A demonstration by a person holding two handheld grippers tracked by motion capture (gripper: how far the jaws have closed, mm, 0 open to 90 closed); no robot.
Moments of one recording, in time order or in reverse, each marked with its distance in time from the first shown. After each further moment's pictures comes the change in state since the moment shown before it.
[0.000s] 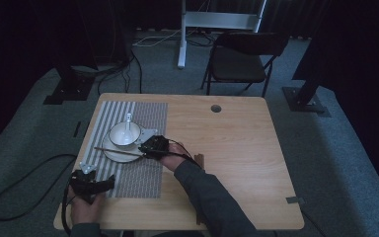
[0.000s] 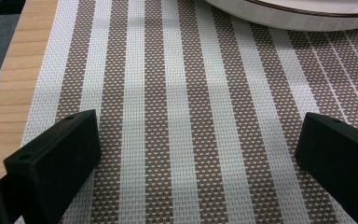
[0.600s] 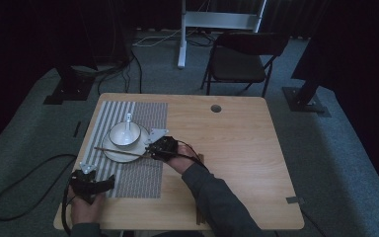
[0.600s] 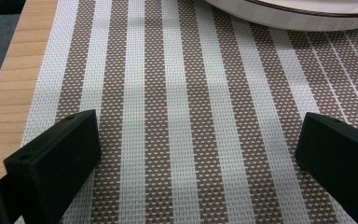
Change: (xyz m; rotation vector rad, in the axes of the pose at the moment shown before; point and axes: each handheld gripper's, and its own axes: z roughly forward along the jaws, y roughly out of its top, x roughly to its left) left arm 0.000 0.000 0.000 -0.003 0.000 0.000; right arm -0.004 -0.014 -0.028 -0.012 -0.018 0.062
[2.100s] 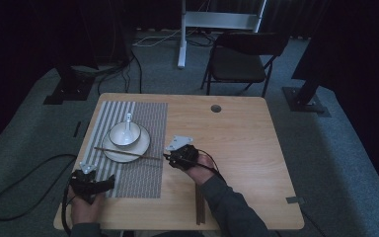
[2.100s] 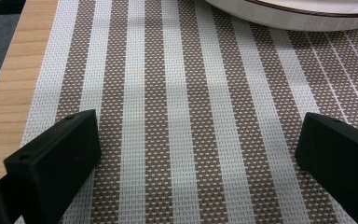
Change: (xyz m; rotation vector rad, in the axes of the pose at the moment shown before) left arm 0.000 0.000 0.000 0.000 0.001 -0.001; right arm -0.001 -0.047 -0.047 0.000 -0.039 0.095
